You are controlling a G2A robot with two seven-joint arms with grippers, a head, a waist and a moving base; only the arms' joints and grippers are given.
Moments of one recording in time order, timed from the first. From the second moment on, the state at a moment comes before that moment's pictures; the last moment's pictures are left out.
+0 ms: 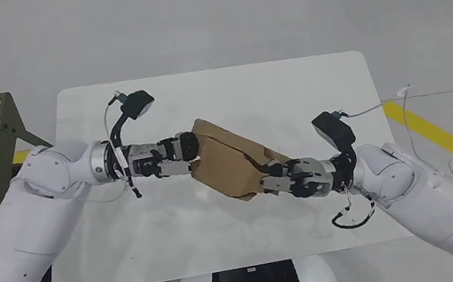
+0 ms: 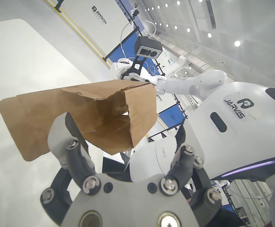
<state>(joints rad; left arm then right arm) 1.04 -0.75 -1.13 -1.65 -0.61 -0.63 -1.19 -1.11 -0.90 0.85 -1.70 0.11 -1.01 0.49</state>
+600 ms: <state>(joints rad) 1.02 -0.69 -1.06 -1.65 -0.67 -0.69 -1.13 -1.14 -0.92 0.88 -1.70 0.12 -1.01 0.52</state>
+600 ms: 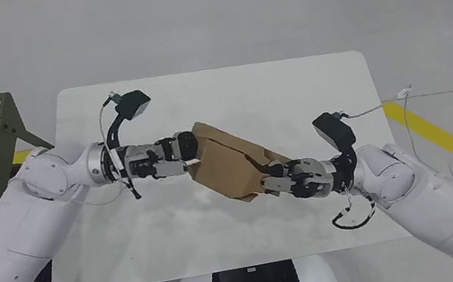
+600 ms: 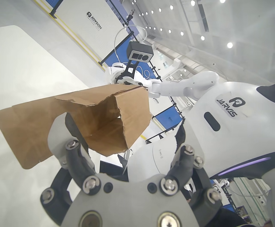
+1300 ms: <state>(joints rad) 0.94 -0.67 -0.96 -1.64 -0.72 -0.66 -1.17 -1.17 -0.93 0.92 -1.71 0.12 -1.01 0.55</state>
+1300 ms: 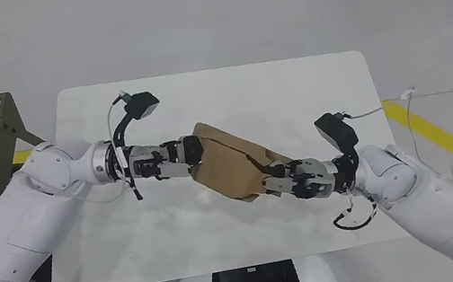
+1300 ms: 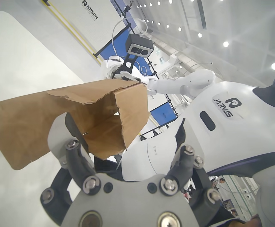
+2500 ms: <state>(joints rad) 0.89 -0.72 -0.90 -1.64 -0.97 -0.51 -1.32 -1.18 -0.95 0.94 -1.69 0.09 -1.01 0.58</state>
